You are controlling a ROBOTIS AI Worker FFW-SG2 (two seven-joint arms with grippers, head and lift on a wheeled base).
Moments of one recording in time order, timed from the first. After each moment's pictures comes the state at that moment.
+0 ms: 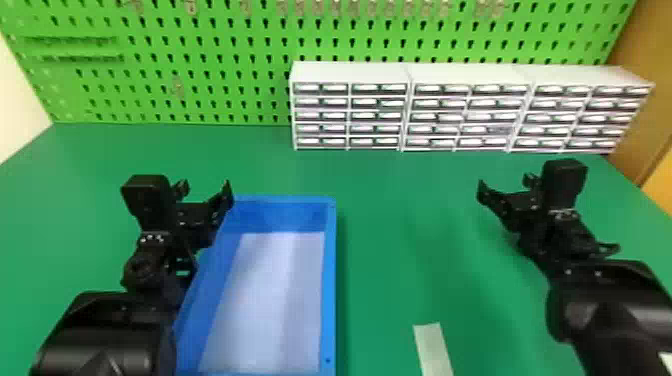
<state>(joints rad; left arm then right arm) -0.03 0.11 -0.01 -1.64 0.14 0.11 -0.01 -0.33 -0.12 -0.14 -1.20 0.05 0.03 0.23</state>
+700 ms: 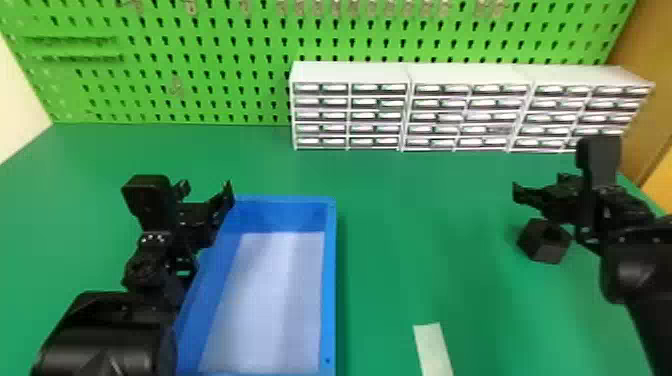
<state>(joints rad) -0.03 0.11 -0.01 -1.64 0.14 0.11 -0.01 -0.41 -0.22 -0.18 -1.24 0.14 0.37 0.38</state>
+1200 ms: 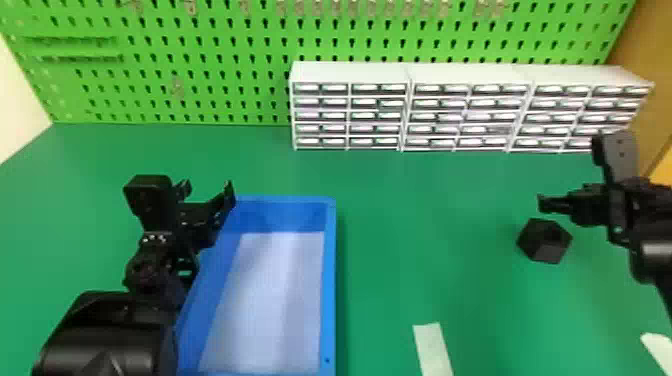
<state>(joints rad) -0.03 0.11 -0.01 -1.64 0.14 0.11 -0.01 -0.48 -0.30 -0.16 -1.22 0.25 0.60 0.47</state>
